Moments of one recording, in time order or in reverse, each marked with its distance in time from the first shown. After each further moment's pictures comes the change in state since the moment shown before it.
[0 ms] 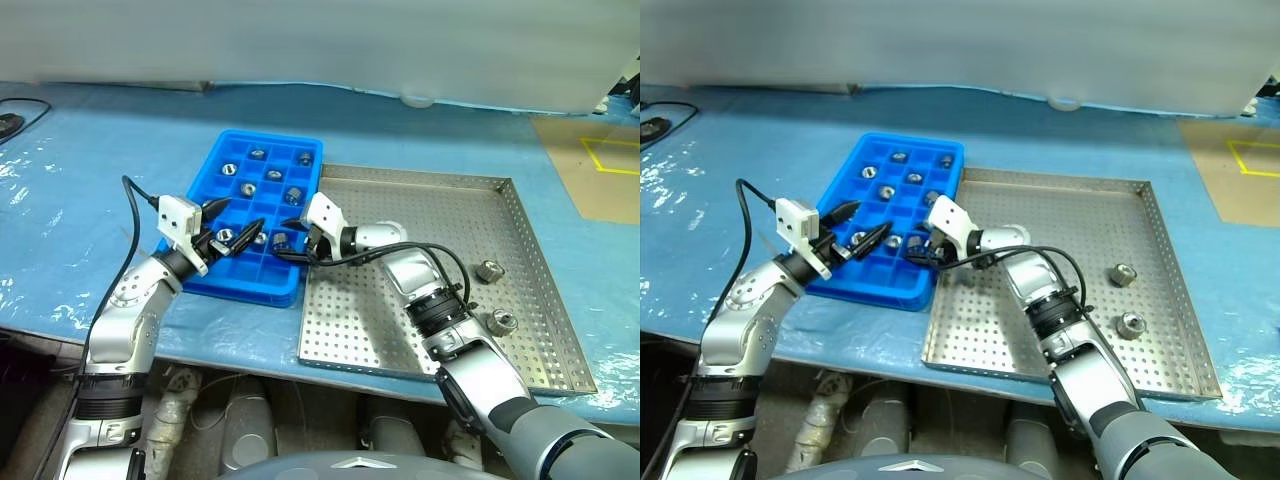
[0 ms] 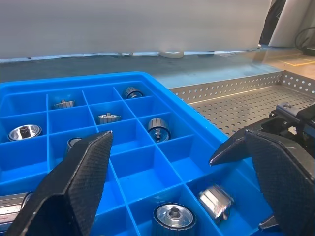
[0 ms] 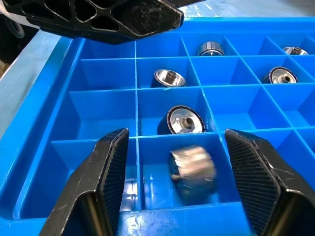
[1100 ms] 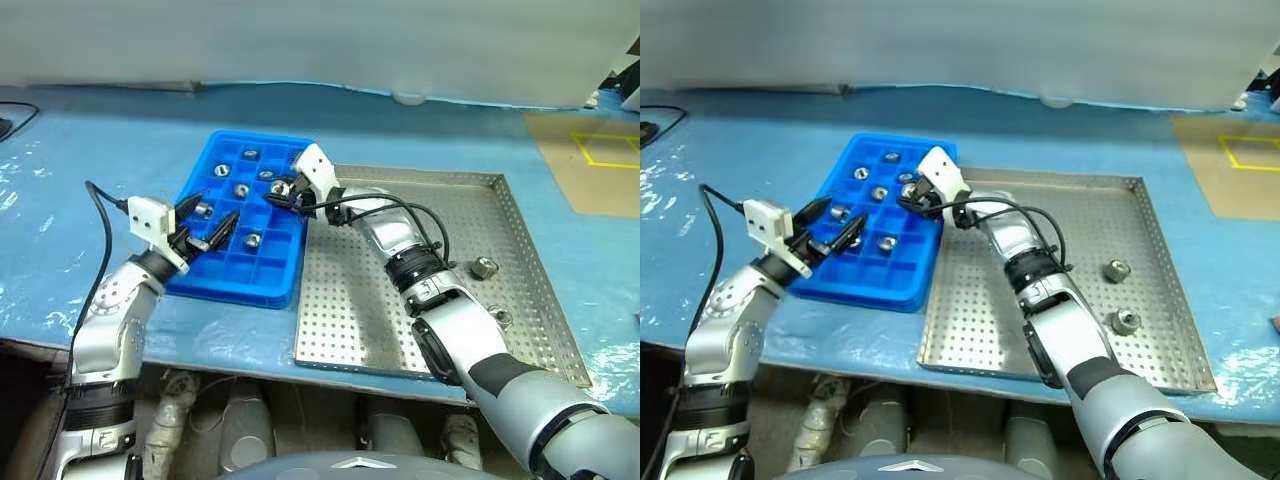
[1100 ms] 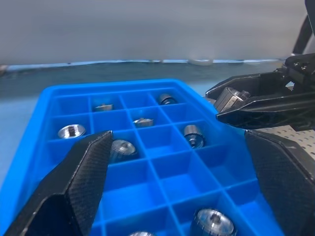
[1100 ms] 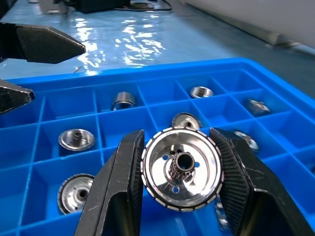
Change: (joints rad) left arm 0.057 -0.004 0.106 -0.032 -0.003 -0.017 0.054; right arm -0.299 0.110 -0.092 0.425 0.037 -0.150 -0.149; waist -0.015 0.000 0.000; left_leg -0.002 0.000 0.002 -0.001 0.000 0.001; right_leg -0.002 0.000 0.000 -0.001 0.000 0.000
